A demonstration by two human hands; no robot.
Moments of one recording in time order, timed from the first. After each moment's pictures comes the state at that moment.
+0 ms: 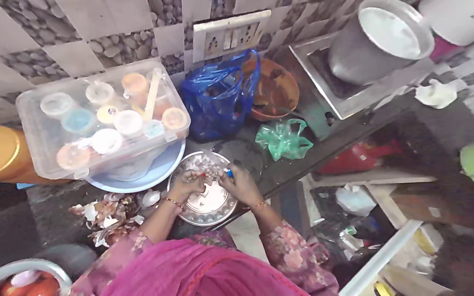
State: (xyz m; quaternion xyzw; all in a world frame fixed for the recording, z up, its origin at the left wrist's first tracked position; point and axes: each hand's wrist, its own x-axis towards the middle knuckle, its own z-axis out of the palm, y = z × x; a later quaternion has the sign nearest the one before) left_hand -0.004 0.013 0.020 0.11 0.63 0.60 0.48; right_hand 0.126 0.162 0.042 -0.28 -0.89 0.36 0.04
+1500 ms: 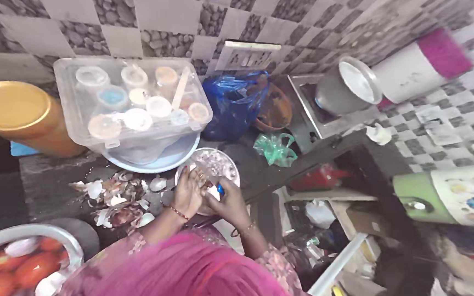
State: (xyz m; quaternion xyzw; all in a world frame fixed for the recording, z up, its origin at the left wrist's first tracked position) left_hand 0.029 -0.026 0.046 -0.09 0.33 0.80 0.49; right_hand 0.135 0.068 0.054 -0.21 -0.90 0.35 0.15
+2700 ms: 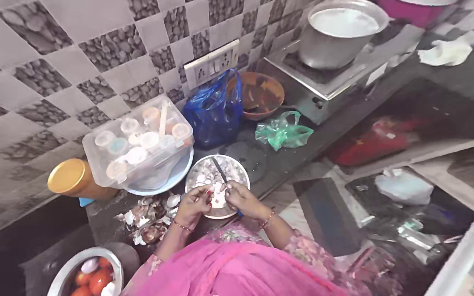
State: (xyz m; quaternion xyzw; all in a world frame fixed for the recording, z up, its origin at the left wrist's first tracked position) left_hand 0.033 -0.049 0.030 0.20 0.49 0.72 0.44; right_hand 0.169 0.092 0.042 -0.17 -0.62 0.76 0.09
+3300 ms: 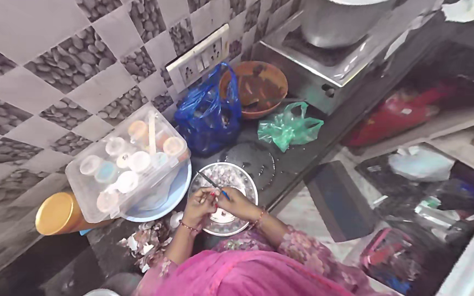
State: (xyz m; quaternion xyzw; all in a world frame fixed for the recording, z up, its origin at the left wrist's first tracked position) left_hand -0.008 -0.008 0.001 0.24 0.51 0.69 0.46; right_hand 0.117 0.117 0.020 -0.24 -0.73 0.64 0.01
